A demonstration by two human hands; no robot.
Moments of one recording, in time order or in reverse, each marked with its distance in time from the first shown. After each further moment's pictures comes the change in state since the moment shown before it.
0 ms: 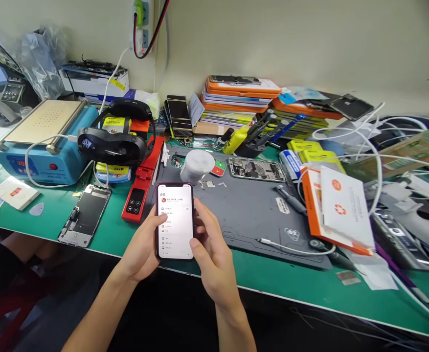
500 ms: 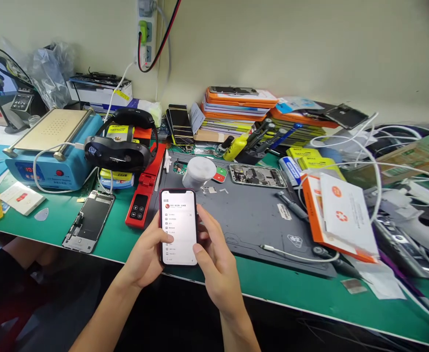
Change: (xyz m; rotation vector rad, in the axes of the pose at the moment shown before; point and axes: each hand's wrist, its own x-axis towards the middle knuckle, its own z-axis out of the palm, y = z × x) left_hand 0.001 0.000 -0.009 -0.017 -0.063 -0.011; right_hand 0.001 0.003 0.001 -0.013 -0.001 0.001
